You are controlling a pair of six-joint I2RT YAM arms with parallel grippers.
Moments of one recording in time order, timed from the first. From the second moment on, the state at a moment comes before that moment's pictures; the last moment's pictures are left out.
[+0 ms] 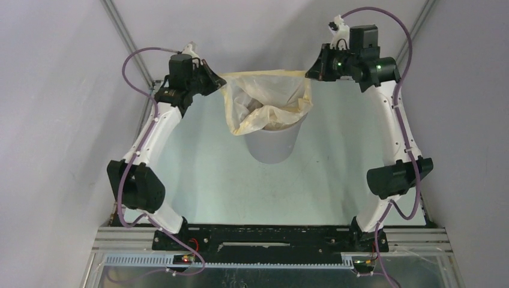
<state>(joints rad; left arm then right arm) -0.19 1.59 1.57 -0.37 0.22 -0.62 0.23 1.78 2.17 -0.92 -0.44 0.24</state>
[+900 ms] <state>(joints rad) -0.19 1.86 1.70 -0.40 0.39 -0.62 0.09 2.05 2.13 -0.90 -0.51 0.33</state>
